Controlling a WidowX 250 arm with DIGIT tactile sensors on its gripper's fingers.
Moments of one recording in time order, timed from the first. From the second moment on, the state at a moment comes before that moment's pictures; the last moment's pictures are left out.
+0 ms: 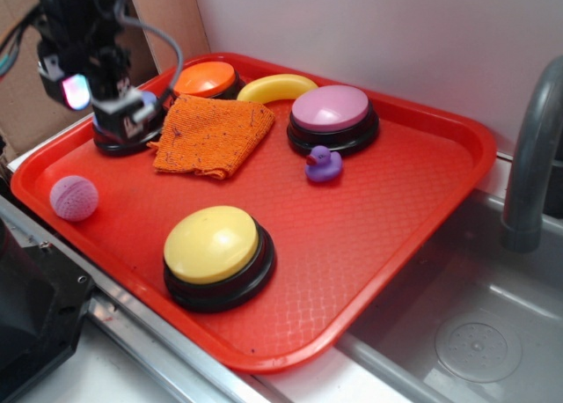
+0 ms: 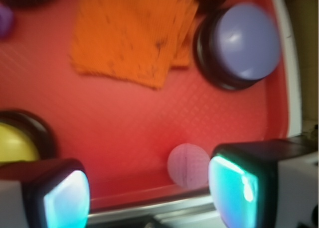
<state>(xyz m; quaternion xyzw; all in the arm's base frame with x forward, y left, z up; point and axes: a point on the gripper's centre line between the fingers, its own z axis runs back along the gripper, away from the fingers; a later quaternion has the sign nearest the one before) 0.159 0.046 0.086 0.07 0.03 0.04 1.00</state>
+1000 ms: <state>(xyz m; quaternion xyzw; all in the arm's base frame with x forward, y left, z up) 0.137 0.082 0.012 0.09 0.04 -0.01 1.00</state>
